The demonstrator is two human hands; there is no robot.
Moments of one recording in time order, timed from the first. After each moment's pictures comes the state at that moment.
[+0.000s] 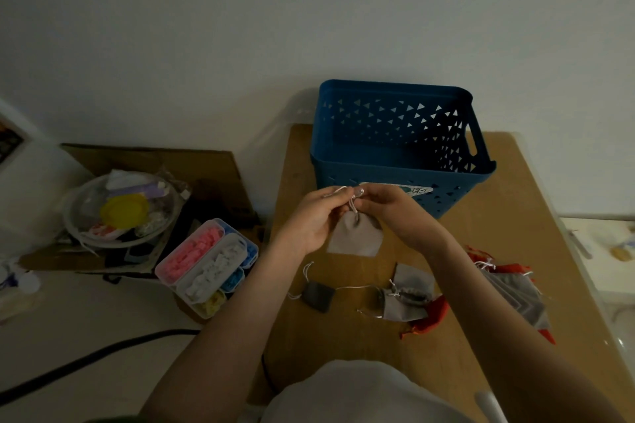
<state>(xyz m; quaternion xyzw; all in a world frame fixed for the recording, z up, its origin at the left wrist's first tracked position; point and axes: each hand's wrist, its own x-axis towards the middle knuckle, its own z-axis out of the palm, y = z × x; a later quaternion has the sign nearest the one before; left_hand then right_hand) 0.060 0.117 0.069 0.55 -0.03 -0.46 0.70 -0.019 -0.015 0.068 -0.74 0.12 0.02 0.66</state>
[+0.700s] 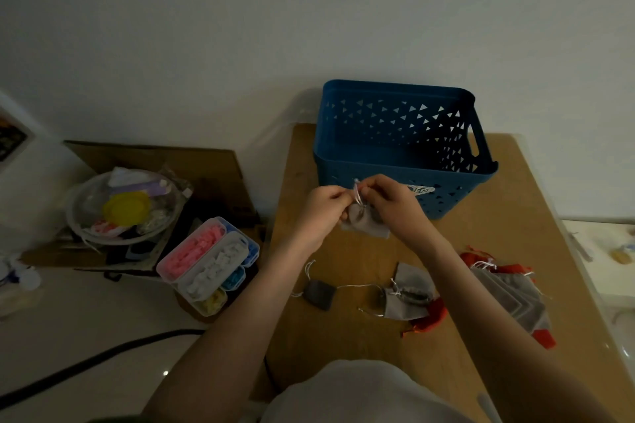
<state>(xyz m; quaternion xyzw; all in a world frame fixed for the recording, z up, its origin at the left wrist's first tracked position) 0.054 0.118 0.067 0.75 -0.15 -0.31 0.56 -0.016 -0.007 0.061 -0.82 0.18 -0.10 0.53</state>
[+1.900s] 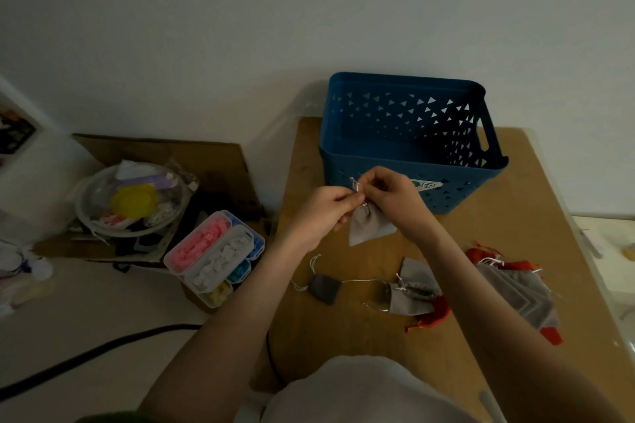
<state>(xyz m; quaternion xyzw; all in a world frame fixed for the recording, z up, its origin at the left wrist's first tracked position) 0.054 0.131 0.069 0.72 -0.19 -0.36 0.56 -0.007 -0.003 0.061 -0.79 0.17 -0.09 0.58</state>
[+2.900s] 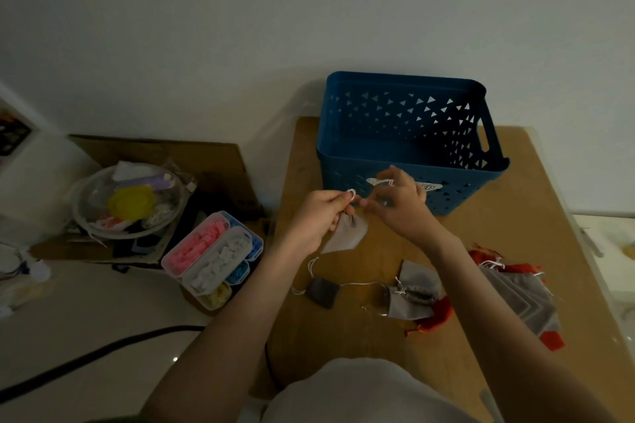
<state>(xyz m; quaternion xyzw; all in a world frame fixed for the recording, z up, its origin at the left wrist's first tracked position) 0.061 0.122 0.058 0.71 -0.08 -0.38 0.58 -0.013 -0.020 0.050 -0.92 0.18 -0.01 0.35</state>
